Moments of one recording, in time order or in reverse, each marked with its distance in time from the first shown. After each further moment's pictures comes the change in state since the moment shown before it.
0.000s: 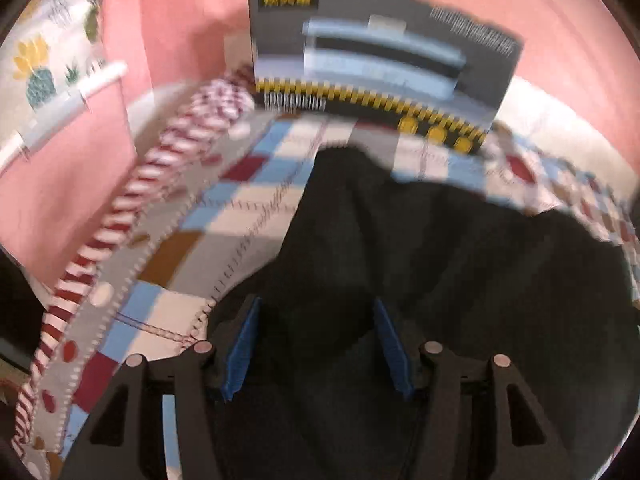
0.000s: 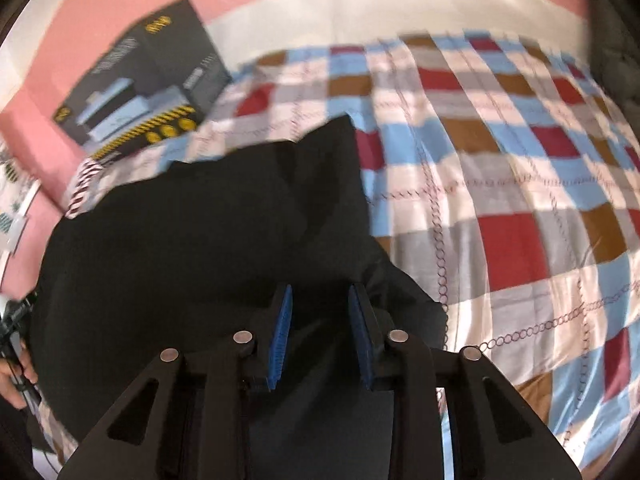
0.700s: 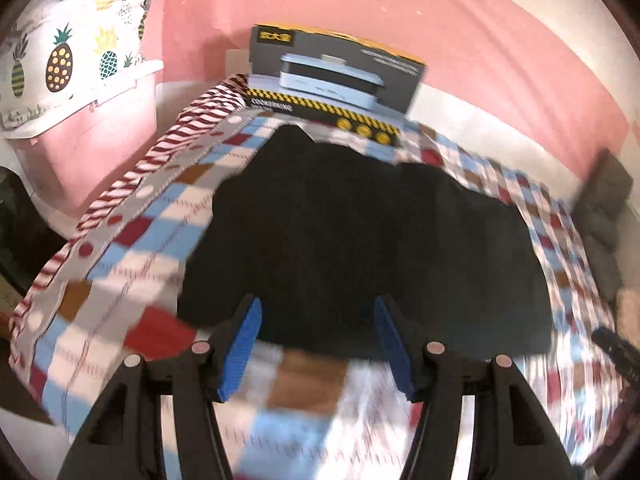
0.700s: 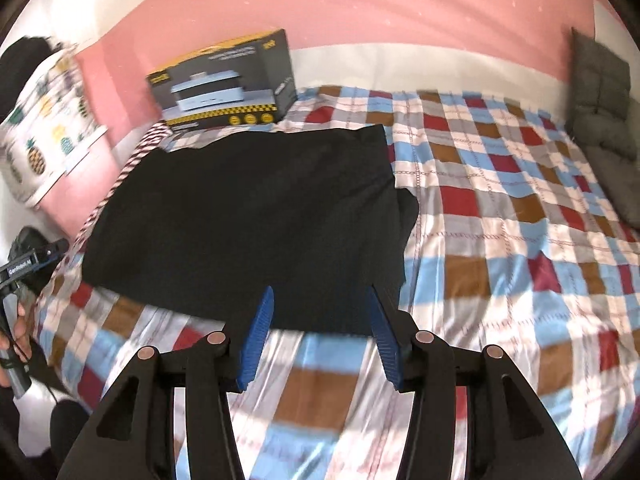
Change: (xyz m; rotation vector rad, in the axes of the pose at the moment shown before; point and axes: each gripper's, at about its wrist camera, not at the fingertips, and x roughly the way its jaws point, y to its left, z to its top) left arm -0.221 -0.053 -0.140 -0.035 -0.043 -0.105; right arm -0.202 0.061 -0.165 -0.209 -0.149 -0.013
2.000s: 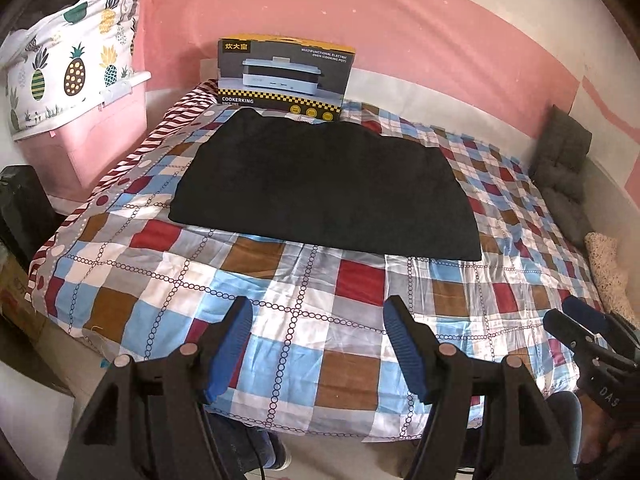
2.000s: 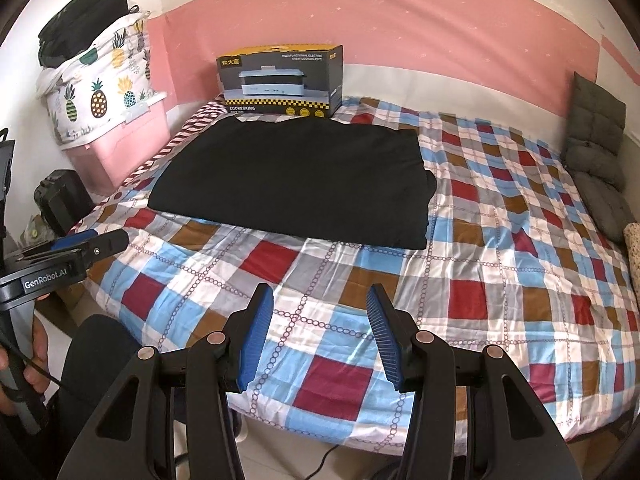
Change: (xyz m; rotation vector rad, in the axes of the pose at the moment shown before) left arm -0.122 -0.070 -0.117 0.063 -0.016 -0.050; right arm -0.108 0.075 -0.103 -0.135 -0.046 0.004
